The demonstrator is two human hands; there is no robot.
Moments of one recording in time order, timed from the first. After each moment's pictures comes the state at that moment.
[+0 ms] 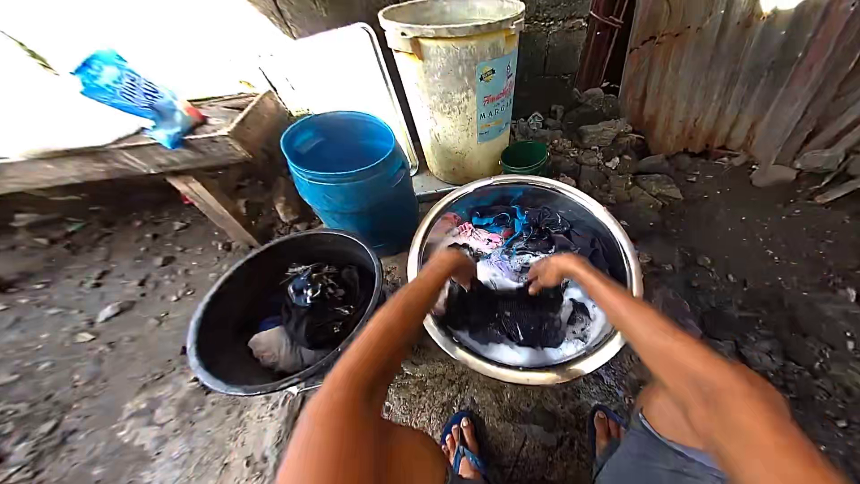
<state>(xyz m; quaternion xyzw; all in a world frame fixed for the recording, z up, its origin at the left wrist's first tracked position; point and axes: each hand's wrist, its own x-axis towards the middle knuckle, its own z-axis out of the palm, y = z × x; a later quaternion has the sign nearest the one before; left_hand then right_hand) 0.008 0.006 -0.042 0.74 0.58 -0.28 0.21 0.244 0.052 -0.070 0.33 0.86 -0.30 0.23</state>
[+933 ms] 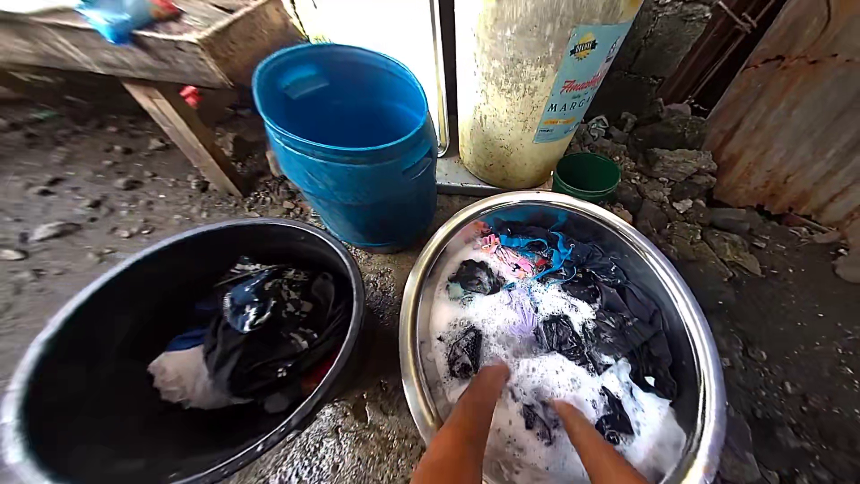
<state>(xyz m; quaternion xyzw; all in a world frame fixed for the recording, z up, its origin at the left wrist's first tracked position) 0.061 -0.008 -0.240 0.43 0.71 -0.04 0.55 0.207 -0.018 -0.099 0.64 0.59 -0.47 0.12</state>
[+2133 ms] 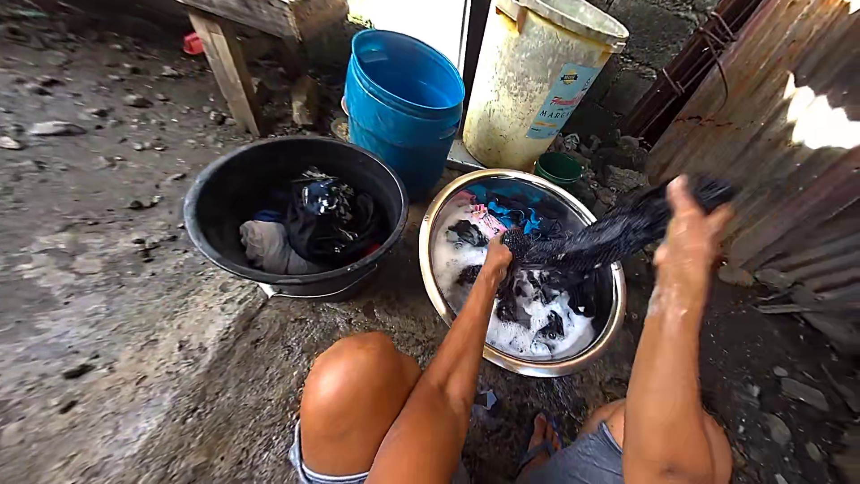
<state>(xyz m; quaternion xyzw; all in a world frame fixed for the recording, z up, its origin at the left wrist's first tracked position) 0.081 -0.019 -0.119 0.28 0.51 0.65 0.49 0.268 -0.007 0.096 0.50 0.55 -0.29 -0.60</state>
